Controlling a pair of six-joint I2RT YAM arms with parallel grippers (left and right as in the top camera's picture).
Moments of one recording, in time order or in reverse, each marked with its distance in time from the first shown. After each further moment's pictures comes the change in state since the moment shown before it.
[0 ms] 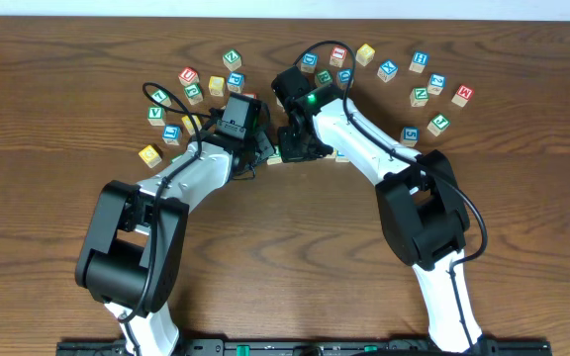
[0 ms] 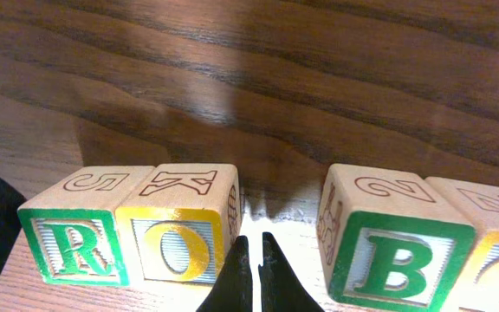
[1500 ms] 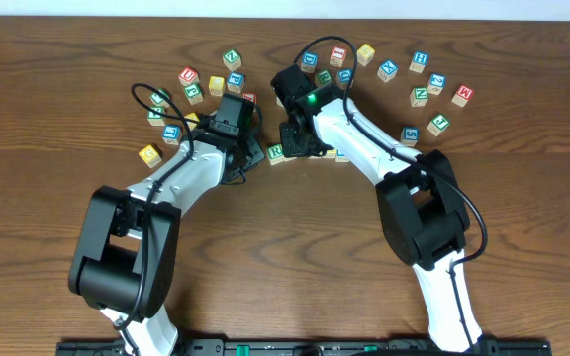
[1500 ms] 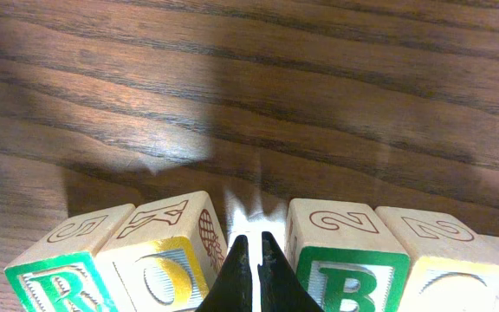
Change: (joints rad) left arm 0.023 -0.032 0.000 -0.133 -0.051 -0.002; right arm -0.004 0.000 0.000 0.037 0.092 0.017
